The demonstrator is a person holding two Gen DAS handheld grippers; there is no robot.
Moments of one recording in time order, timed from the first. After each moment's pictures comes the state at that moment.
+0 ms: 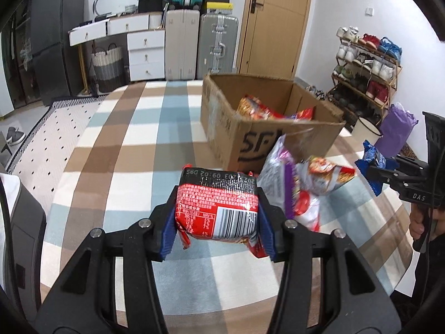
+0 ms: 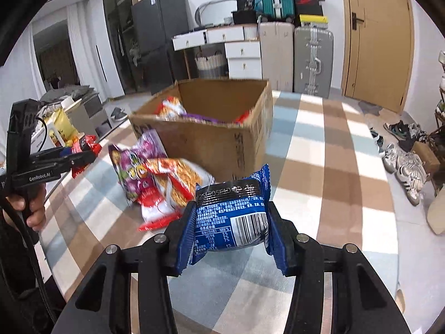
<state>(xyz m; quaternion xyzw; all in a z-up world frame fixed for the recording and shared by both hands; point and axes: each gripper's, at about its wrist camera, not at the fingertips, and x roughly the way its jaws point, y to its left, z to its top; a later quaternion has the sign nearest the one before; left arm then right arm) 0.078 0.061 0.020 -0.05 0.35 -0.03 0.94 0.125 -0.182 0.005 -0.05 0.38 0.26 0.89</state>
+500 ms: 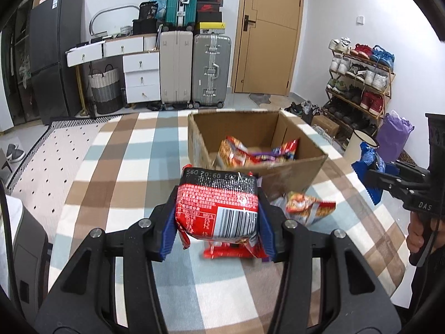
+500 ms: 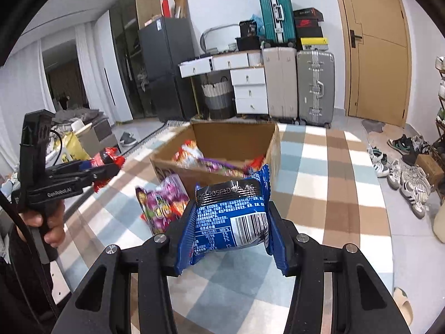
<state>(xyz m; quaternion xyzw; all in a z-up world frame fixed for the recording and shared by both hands) 0.087 0.036 0.068 -0.04 0.30 -0.04 0.95 0.115 -0.179 0.056 -0.01 0.32 0.28 0.90</state>
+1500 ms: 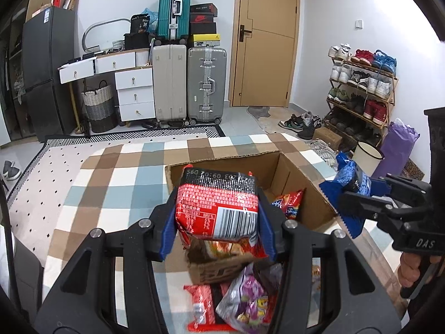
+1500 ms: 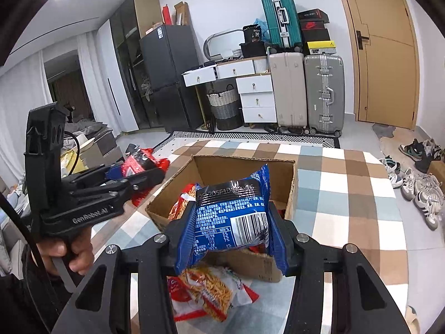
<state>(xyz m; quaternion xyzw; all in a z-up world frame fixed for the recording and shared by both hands) 0.194 0.002 0.090 -0.03 0.28 -0.04 0.96 0.194 -0.134 0.076 0.01 0.31 0.30 0.90</state>
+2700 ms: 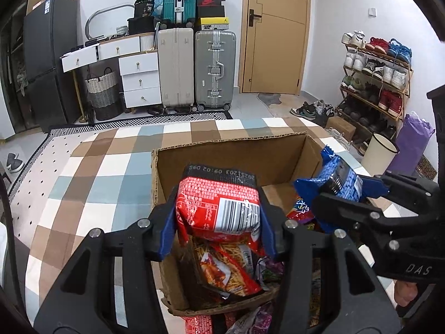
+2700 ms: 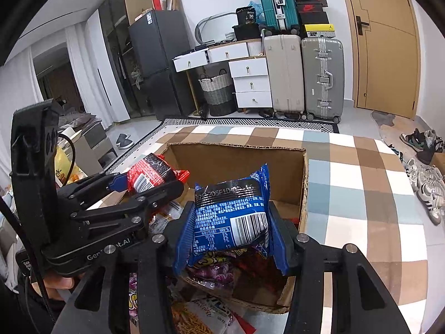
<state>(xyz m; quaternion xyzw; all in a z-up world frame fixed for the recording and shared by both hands) 0.269 0.003 0.027 -0.02 0.31 -0.01 0.95 0.258 -0.102 0.028 0.00 0.35 0.28 0.89</state>
